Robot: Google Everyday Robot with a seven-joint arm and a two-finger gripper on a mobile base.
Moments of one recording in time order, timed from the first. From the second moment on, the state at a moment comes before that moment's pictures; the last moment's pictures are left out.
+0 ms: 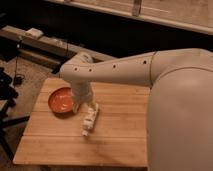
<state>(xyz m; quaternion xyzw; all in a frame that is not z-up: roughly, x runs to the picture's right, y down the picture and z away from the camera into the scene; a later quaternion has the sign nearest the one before) -0.100 0.105 0.712 -0.28 0.23 0.64 0.68</state>
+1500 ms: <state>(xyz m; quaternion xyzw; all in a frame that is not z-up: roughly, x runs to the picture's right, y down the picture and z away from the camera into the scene) -0.080 0.152 0.821 -0.32 0.24 0.61 0.68</state>
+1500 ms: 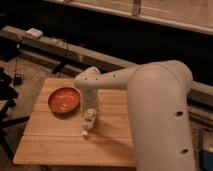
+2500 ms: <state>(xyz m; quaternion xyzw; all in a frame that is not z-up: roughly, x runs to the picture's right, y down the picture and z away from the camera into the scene) -0.083 0.153 0.850 -0.34 0.25 0.62 0.67</state>
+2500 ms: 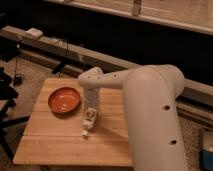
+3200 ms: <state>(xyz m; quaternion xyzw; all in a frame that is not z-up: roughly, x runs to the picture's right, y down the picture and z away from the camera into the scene) -0.083 0.163 0.871 -0.35 0.27 0.60 0.67</state>
